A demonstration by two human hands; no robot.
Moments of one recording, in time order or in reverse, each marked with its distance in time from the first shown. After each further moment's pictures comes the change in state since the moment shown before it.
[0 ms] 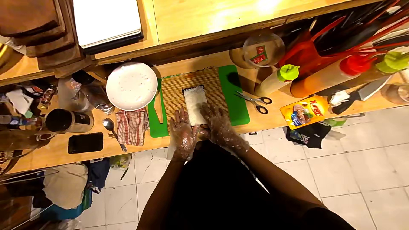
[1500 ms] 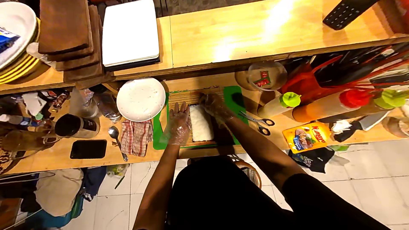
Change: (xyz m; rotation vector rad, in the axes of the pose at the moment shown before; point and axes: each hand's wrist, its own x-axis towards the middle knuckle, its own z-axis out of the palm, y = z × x) left_hand 0.100 -0.038 -0.003 0.023 0.097 0.123; right_hand 0.164 0.058 -0.021 0.363 0.014 0.126
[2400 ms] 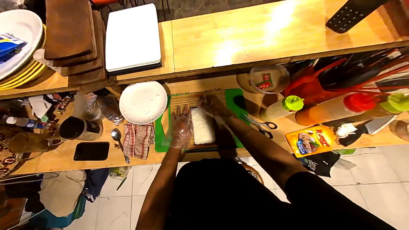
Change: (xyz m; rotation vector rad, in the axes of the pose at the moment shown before) left_hand 0.004 -0.002 0.005 0.043 -0.012 -0.008; right_hand 0.009 0.001 0.003 0.174 -0.039 0.008
